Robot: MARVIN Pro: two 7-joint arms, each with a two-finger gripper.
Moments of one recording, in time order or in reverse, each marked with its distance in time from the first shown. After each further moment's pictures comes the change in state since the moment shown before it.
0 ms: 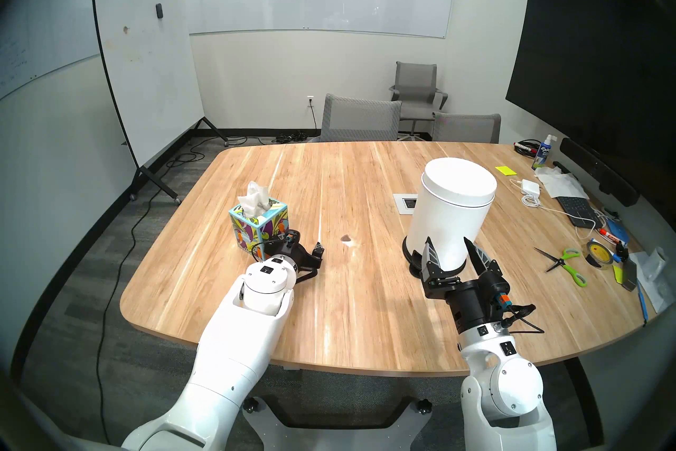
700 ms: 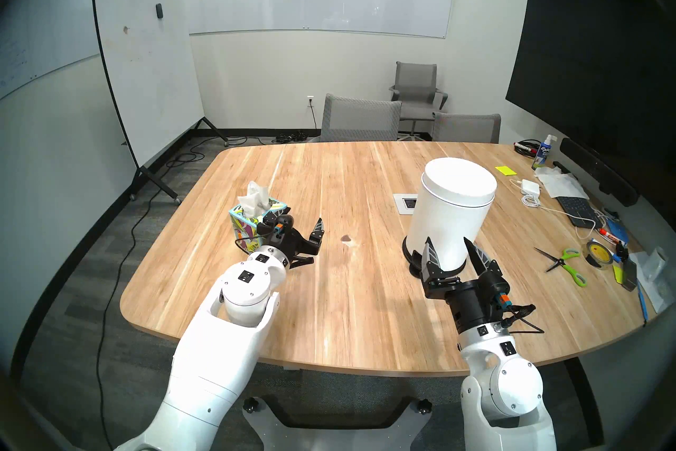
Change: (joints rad) left arm 0.118 0.082 -0.040 -0.267 -0.017 -0.190 -0.055; right arm 0.000 0.000 0.000 0.001 0.000 0.000 0.000
